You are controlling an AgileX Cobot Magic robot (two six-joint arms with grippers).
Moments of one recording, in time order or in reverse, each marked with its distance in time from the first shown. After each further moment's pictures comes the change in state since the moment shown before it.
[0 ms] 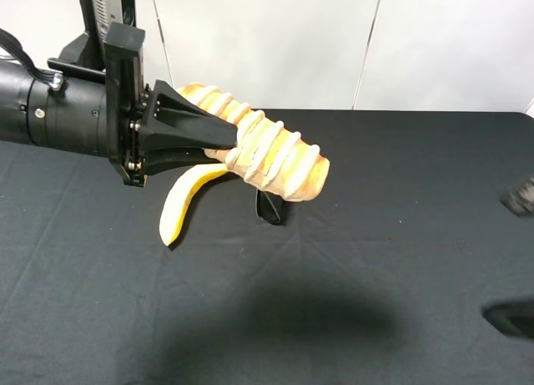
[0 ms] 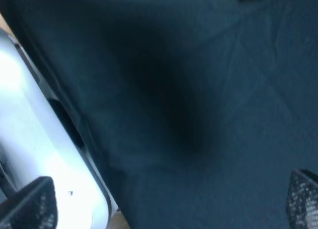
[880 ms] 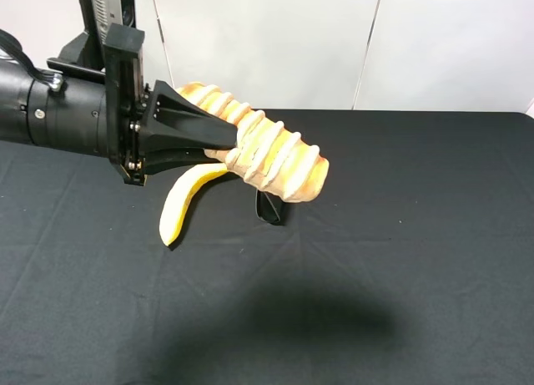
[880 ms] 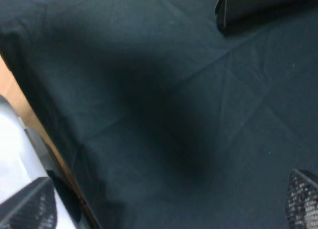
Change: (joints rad) left arm 0.000 0.000 0.000 0.000 0.000 0.020; right arm 0.000 -0.522 0.335 -0.009 -0.170 0.049
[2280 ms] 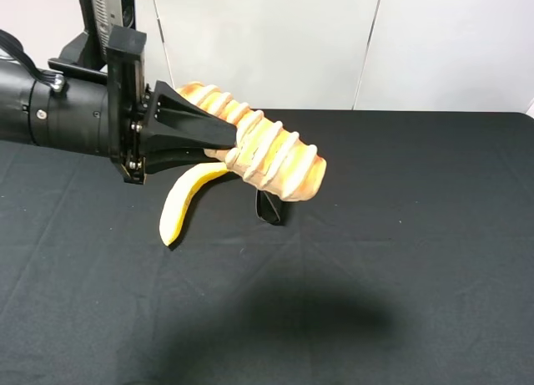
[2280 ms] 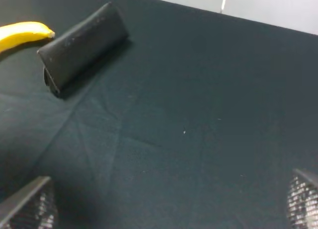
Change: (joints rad) left arm 0.000 0.000 0.000 0.000 -0.025 0.007; right arm -0.585 -0.230 0.006 0.002 -0.021 0.000
